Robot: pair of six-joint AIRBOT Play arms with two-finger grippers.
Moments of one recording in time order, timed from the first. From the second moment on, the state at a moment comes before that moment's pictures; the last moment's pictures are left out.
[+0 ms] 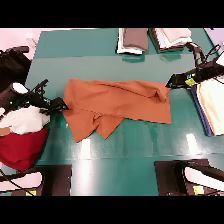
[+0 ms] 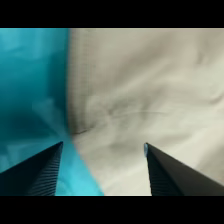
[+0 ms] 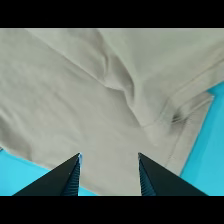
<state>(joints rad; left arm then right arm) 0.11 -1.38 0.93 1.02 -1.06 -1.38 -0.08 -1.23 1.27 -1.22 1.29 1.38</state>
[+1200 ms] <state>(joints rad) 0.03 -1.25 1.04 1.04 -0.99 -1.35 -0.45 -1.21 0.69 -1.02 1.25 1.31</state>
